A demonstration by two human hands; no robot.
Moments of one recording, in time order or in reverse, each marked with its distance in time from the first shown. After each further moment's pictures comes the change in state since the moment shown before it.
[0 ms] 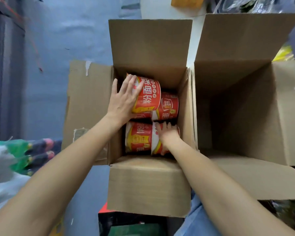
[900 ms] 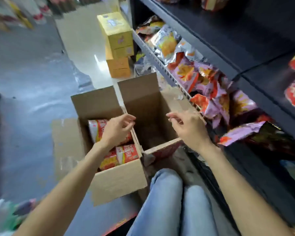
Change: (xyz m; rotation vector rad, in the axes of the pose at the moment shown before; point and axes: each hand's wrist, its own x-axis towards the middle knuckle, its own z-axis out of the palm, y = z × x) left_hand -0.080 0.137 -0.238 -0.839 0.086 0.083; right_hand -0.399 0.100 -0.033 0.842 1.265 0.250
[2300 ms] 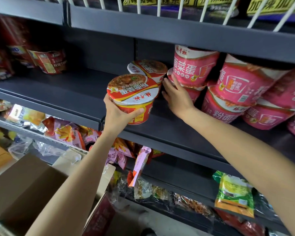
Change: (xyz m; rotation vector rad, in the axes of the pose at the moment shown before) left_hand 0.139 0.372 0.169 -0.598 -0.315 0.422; right_hand -0.005 0.219 -0.295 -2.123 -0.301 0.394
